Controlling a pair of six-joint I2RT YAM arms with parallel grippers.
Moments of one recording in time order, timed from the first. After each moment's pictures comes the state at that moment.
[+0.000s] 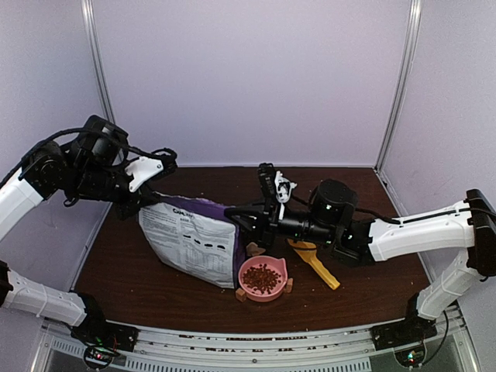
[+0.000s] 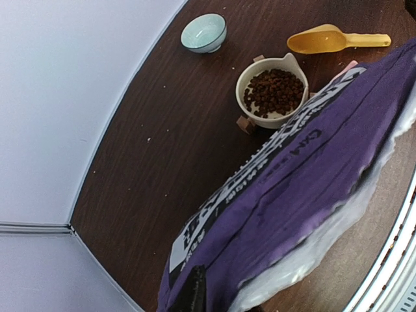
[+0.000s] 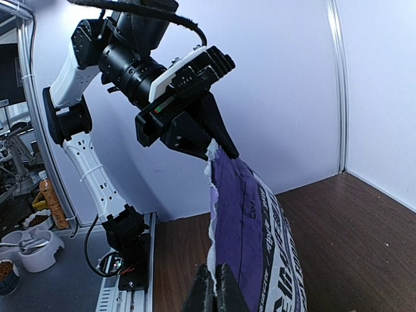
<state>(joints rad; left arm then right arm) -0.78 1.13 1.41 -1.10 -0.14 0.43 1.08 1.50 0.89 0.73 -0.29 0.20</state>
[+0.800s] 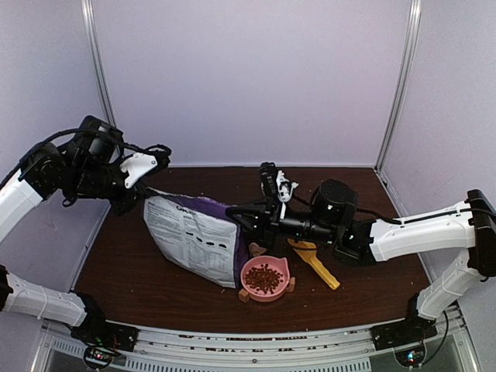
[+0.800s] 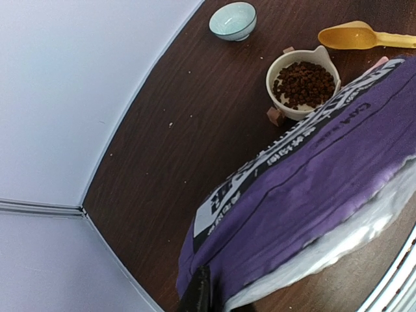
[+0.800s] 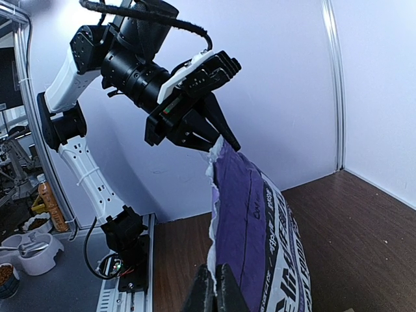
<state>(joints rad) -0.72 1.11 1.39 -1.08 -0.19 0.44 1.08 1.49 0.88 0.73 -0.28 0.21</state>
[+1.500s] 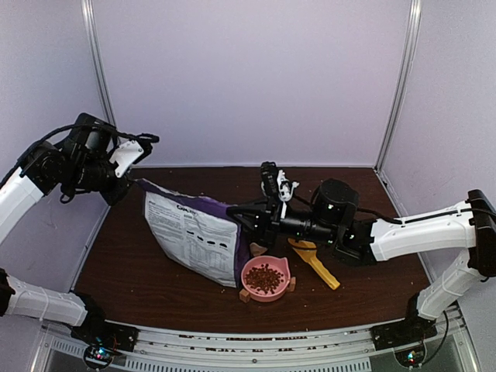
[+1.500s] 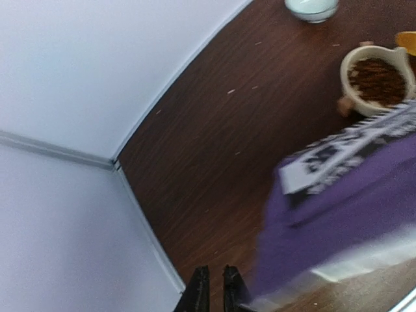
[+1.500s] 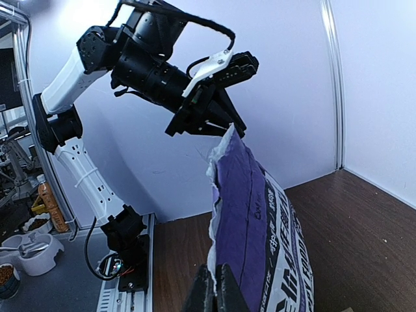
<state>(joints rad) -0.63 1.11 1.38 -1.05 -0.32 0.40 1.08 1.49 0.88 0.73 -0.28 0.21</state>
